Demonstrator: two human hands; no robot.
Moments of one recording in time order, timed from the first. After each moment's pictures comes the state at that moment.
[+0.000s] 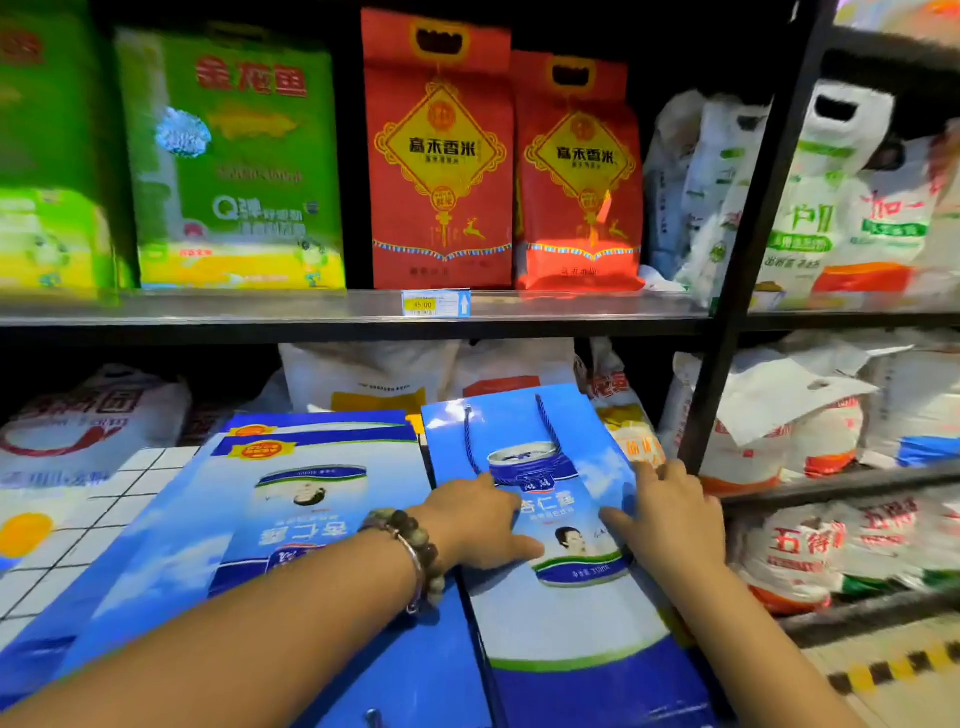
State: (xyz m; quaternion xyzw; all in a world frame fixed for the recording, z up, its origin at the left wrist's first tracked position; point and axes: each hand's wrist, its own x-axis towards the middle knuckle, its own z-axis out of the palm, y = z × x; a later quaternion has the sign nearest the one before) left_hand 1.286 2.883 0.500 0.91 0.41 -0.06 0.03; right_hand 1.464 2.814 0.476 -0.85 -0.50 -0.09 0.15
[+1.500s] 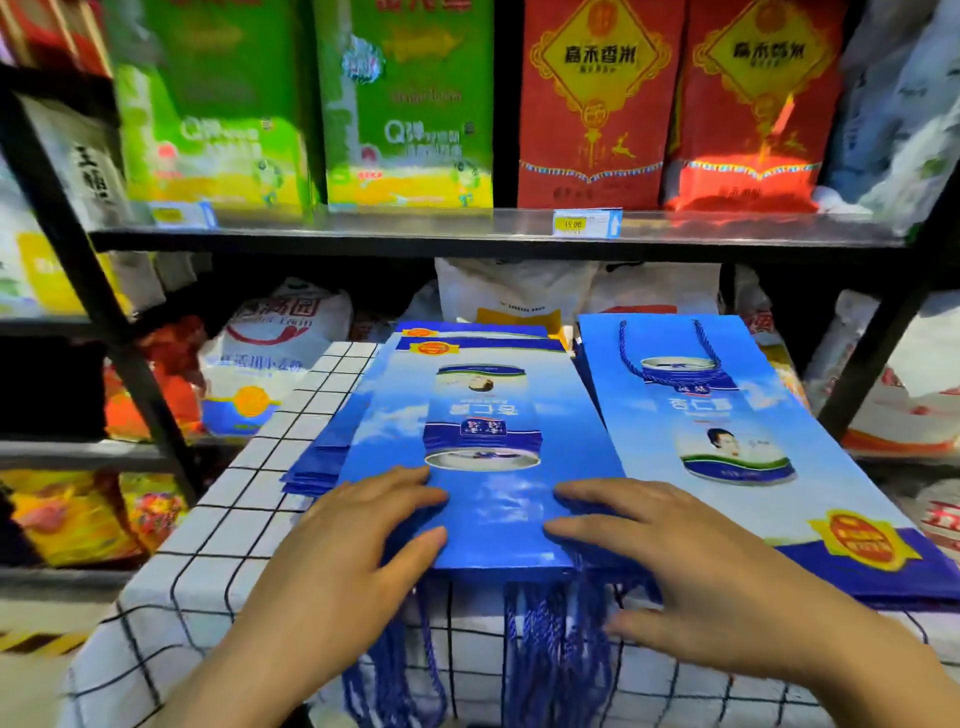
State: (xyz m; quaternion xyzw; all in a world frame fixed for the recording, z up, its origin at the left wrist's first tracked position) left_hand 1.060 2.732 0.486 0.80 0.54 0.24 0.10; right_hand 1.321 2.715 0.497 -0.41 -0.90 0.03 0.10
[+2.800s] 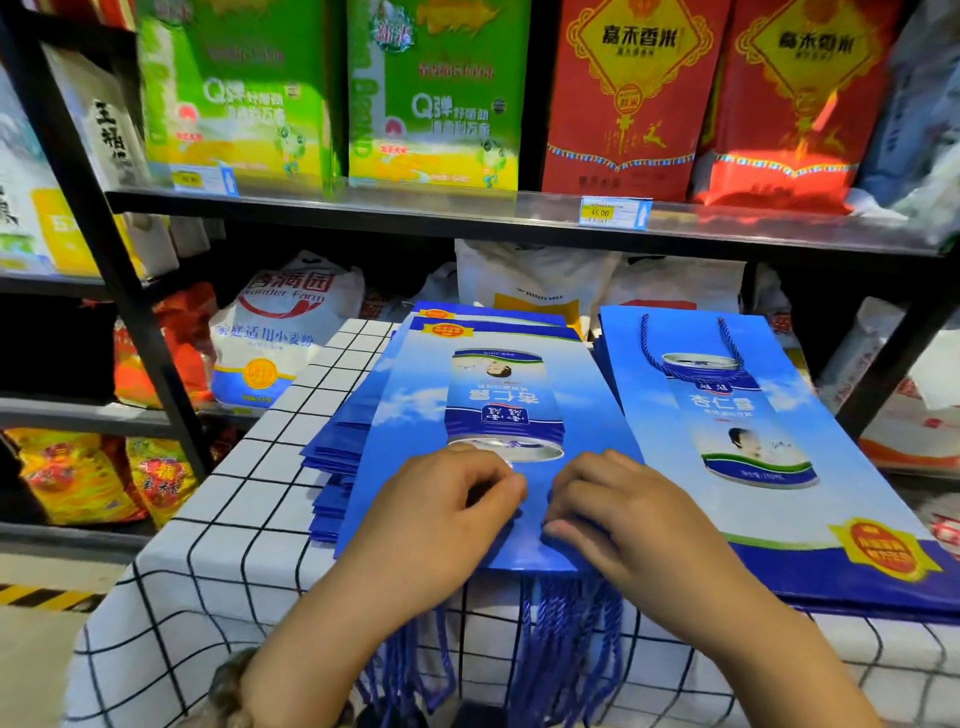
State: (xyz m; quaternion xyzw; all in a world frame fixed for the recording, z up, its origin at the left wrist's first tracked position) left_hand 1.096 2.740 0.495 0.75 0.51 0.34 0.26; right_hand 1.278 2.733 0.487 -0.45 -0.86 -0.01 0.23
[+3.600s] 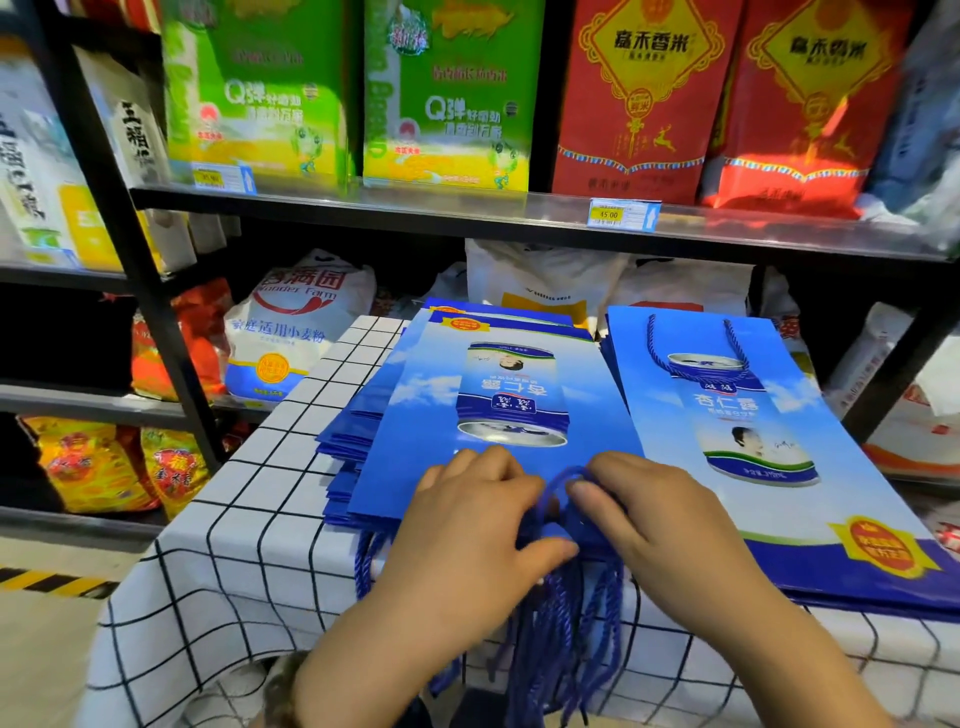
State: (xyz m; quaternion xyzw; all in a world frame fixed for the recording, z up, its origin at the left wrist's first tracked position) left_hand 1.111 2.719 0.491 0.82 0.52 0.23 0.08; right_hand 1.275 2.720 0.494 -0.54 -0.80 0.03 0.24
